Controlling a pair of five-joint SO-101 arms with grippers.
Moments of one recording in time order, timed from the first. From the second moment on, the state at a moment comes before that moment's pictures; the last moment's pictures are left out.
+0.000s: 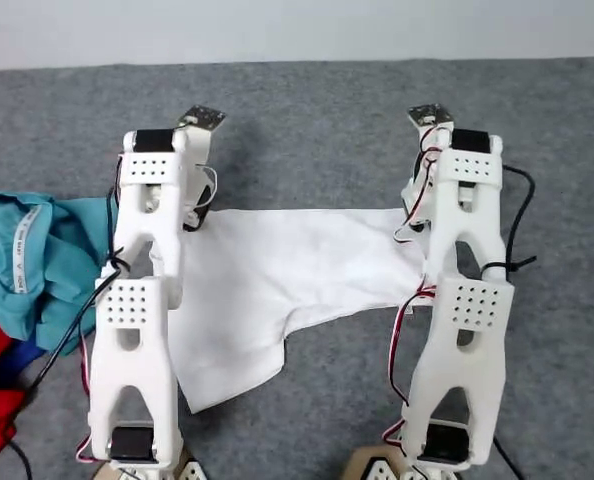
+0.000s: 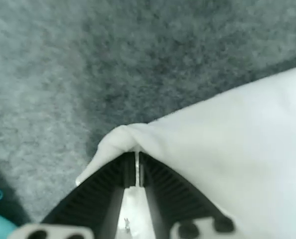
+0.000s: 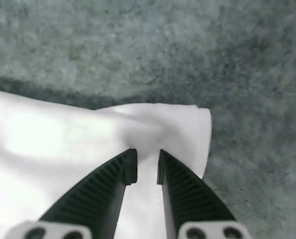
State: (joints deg) left arm -3.8 59.9 -56.0 98.9 -13.4; right arm 4.7 57.3 -56.0 91.4 18.9
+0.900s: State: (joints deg) left arm -30.3 13.8 -21.9 99.0 -13.9; right arm -13.7 30.2 -34.4 100.5 31.9
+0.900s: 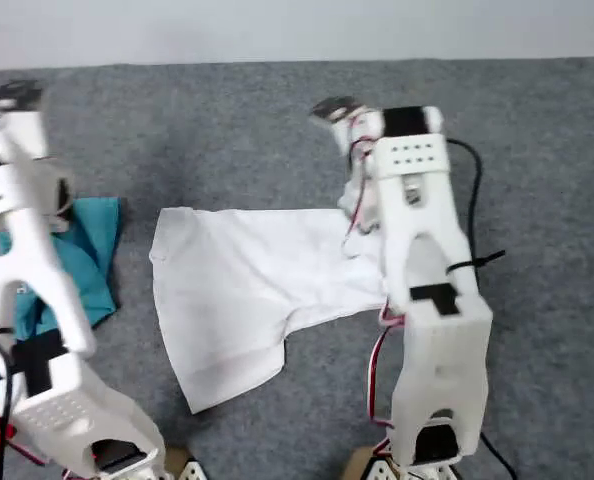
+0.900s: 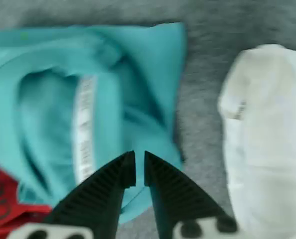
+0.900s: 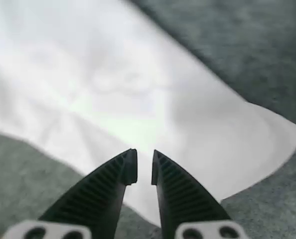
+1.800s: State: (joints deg) left arm -35.4 13.8 -21.9 99.0 -13.6; right arm -53.5 11.7 4.0 85.4 34.7
